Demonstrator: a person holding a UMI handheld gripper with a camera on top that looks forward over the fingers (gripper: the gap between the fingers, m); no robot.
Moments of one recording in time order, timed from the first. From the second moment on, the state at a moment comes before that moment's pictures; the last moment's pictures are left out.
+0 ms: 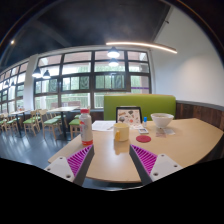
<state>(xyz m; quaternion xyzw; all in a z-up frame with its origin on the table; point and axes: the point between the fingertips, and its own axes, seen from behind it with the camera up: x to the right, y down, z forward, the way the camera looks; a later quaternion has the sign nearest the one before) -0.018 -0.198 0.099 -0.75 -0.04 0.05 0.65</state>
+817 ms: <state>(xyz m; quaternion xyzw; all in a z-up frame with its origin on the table) -0.182 0.042 0.106 -0.74 -0.07 0.02 0.67</state>
